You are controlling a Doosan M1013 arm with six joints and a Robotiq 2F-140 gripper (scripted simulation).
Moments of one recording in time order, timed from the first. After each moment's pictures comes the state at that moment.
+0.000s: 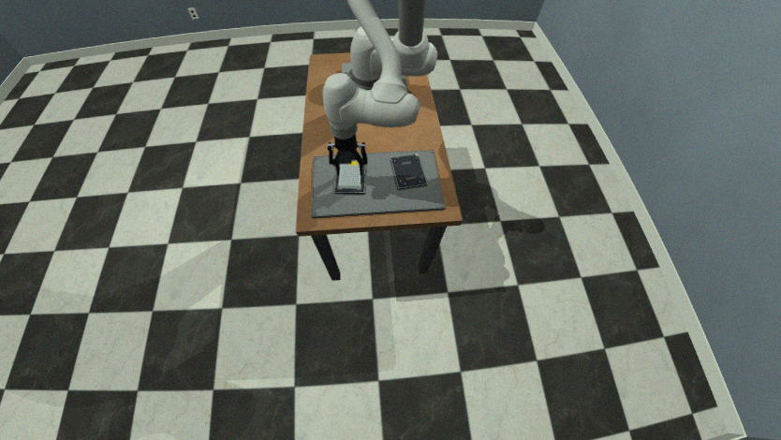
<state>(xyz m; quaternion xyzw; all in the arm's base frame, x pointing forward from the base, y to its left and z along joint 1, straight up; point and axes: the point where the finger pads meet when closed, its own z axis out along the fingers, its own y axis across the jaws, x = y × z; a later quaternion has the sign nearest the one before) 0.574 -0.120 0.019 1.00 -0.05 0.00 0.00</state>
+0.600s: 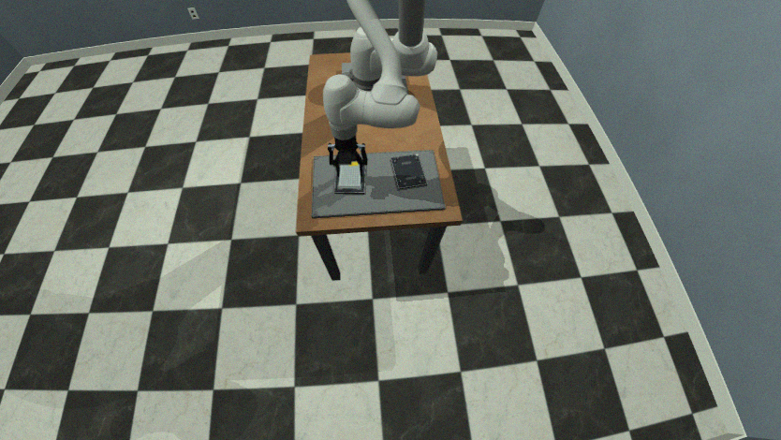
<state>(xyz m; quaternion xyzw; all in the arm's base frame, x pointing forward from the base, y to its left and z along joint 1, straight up) 0.574 -0.120 0.014 1.00 -0.05 0.00 0.00</state>
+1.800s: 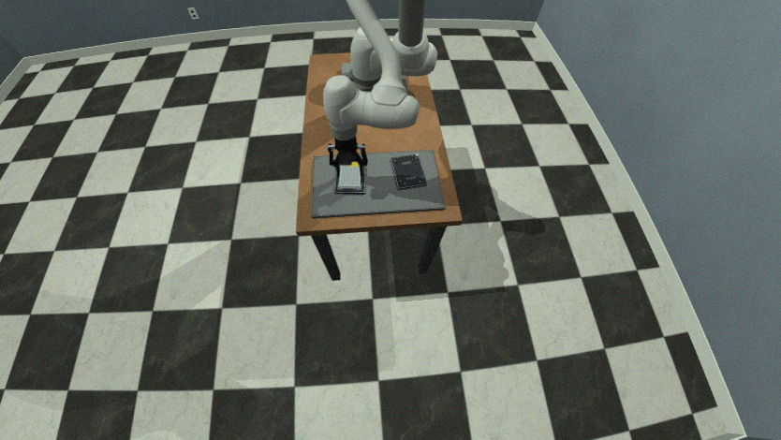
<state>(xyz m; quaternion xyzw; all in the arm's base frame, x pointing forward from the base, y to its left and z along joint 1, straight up) 0.574 -0.120 0.011 1.00 -0.05 0.00 0.00</state>
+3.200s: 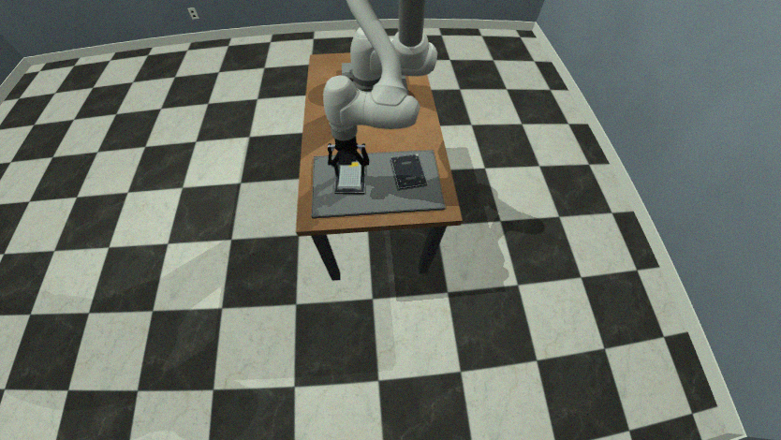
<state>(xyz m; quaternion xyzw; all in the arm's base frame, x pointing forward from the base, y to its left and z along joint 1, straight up) 0.574 -0.120 0.011 1.00 -0.05 0.00 0.00</state>
